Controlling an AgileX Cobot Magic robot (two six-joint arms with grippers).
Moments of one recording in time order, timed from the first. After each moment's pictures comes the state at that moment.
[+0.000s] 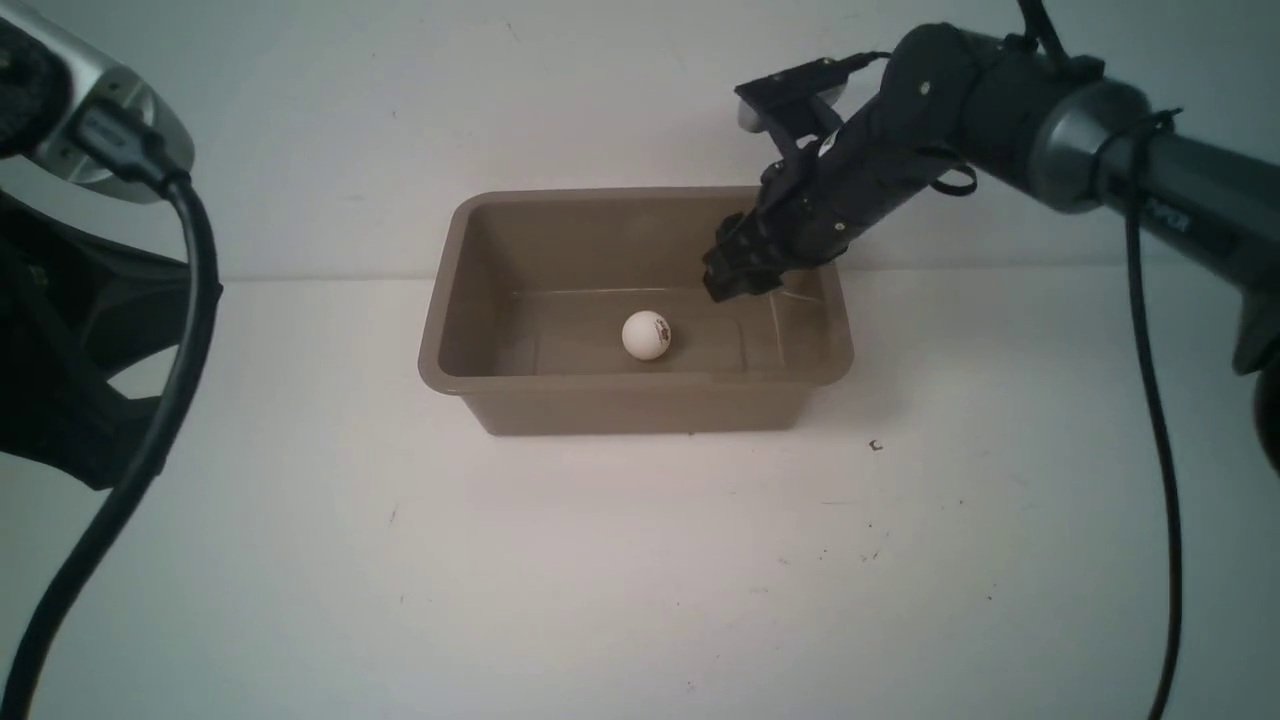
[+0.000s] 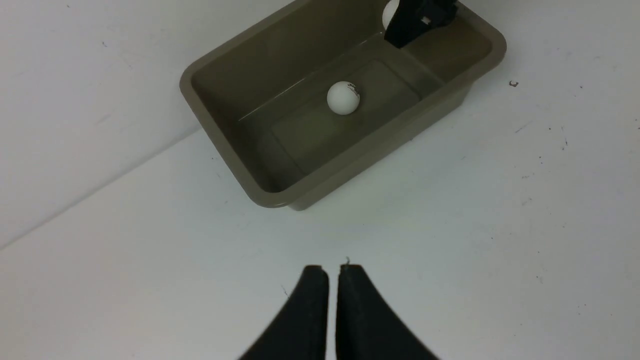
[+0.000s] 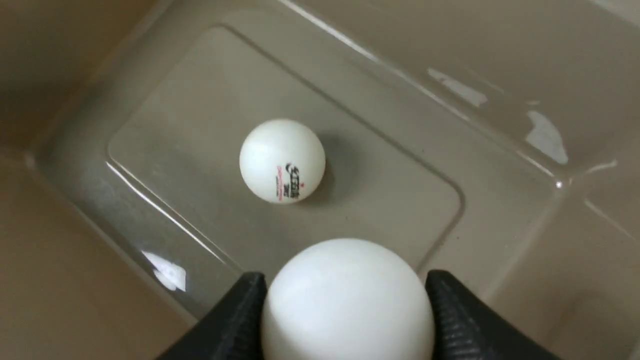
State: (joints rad) right arm 0.36 2.27 -2.03 0.37 0.95 -0.48; left arm -0.34 0.89 -1.09 -0.11 0.89 0.29
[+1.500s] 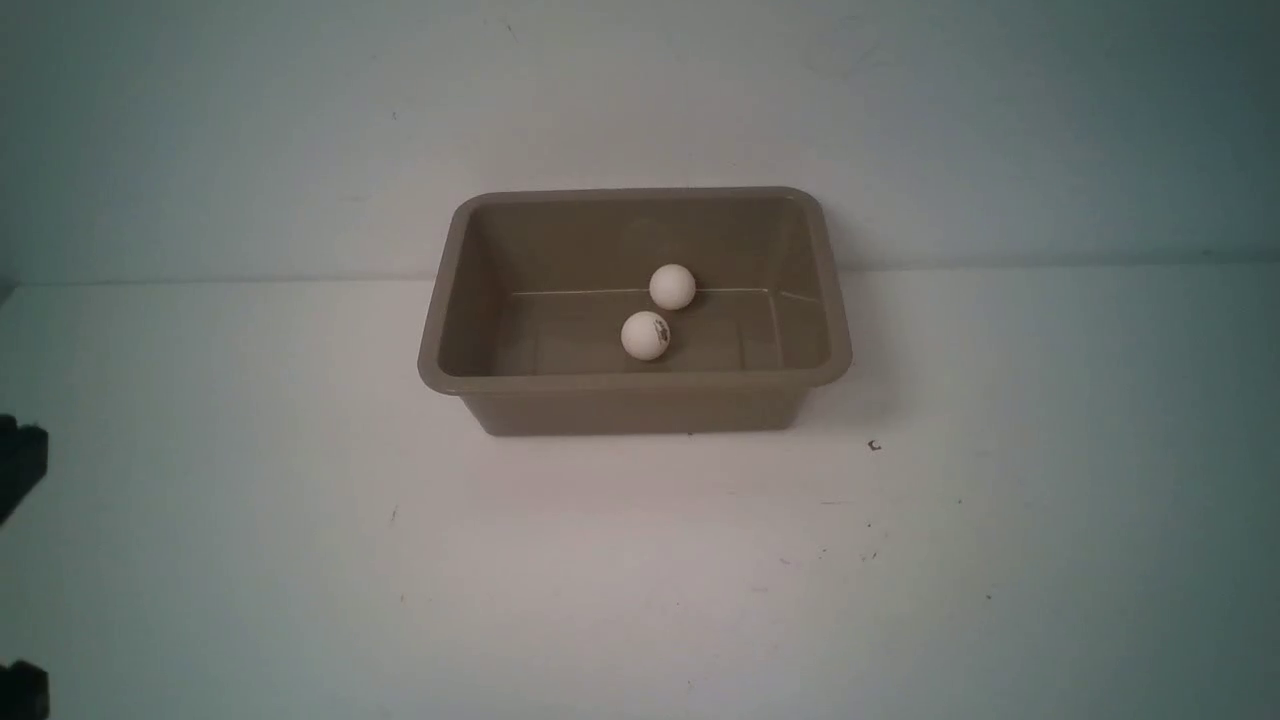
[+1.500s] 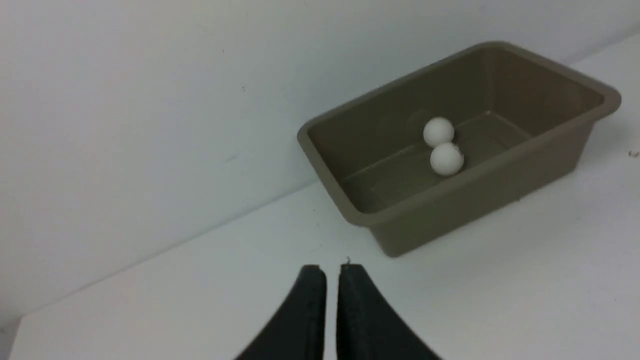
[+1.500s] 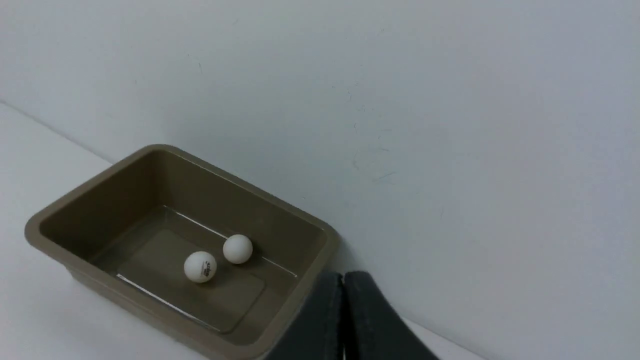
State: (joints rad) right arm 0.36 0.95 -1.18 -0.02 0.69 -0.23; left arm -0.34 0.36 -0.46 0.18 0.42 0.05
